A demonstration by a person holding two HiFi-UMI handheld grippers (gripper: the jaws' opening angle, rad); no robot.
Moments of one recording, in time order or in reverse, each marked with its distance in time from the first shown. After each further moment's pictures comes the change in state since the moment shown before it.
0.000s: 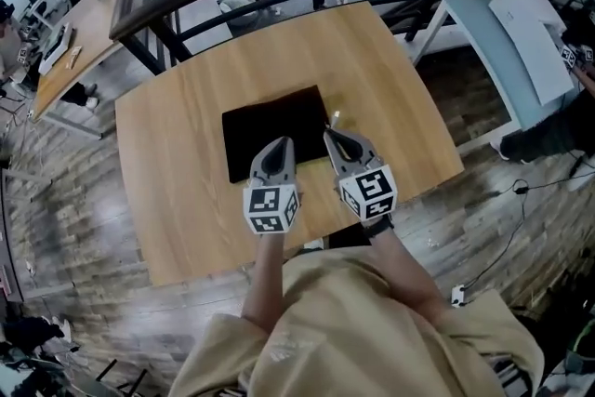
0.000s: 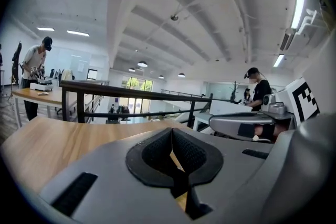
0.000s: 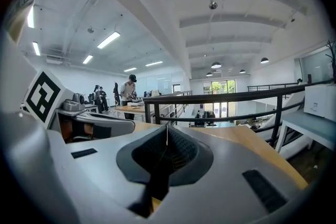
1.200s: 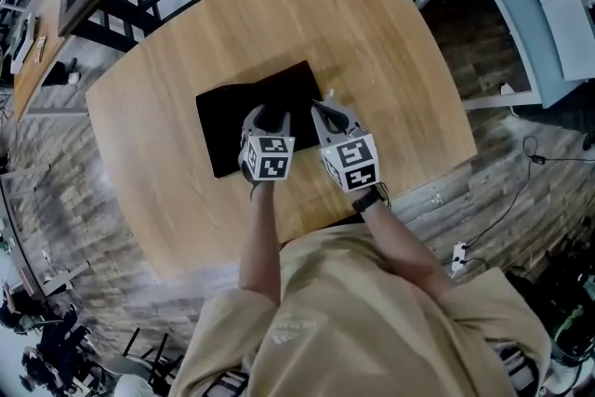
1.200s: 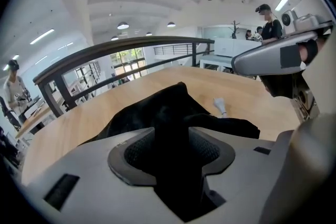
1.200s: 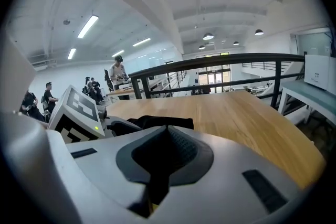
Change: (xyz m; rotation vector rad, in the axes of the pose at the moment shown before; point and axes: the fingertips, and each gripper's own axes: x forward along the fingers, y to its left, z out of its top) left arm 0.149 0.066 -0.169 0.257 0.555 0.036; right arm 0.095 -0.068 -0.117 0.143 0.275 -0.015
